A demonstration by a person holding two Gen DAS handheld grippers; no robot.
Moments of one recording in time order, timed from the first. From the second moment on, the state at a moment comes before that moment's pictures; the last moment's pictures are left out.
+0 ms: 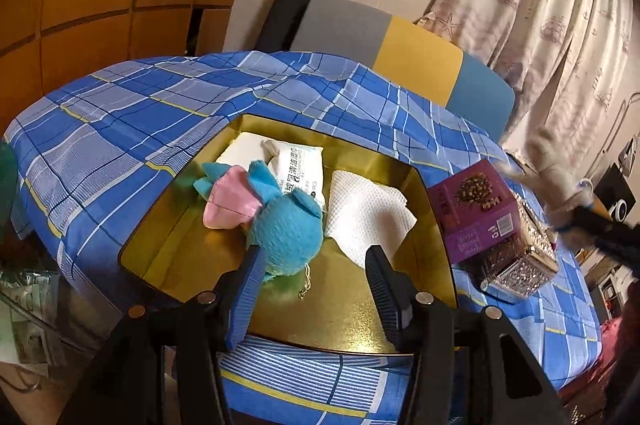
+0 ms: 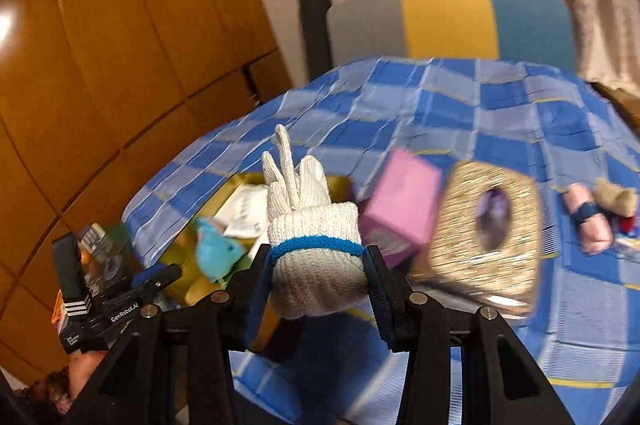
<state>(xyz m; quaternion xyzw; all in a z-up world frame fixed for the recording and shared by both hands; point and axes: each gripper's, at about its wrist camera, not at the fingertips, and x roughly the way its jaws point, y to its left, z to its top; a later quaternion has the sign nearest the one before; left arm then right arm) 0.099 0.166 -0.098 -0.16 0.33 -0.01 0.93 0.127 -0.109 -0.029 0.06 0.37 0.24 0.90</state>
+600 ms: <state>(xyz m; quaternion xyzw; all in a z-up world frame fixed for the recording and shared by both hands) 0.096 0.192 -0.101 -0.22 0.34 0.02 0.92 0.223 0.010 -0.088 -0.01 0.43 0.07 0.90</state>
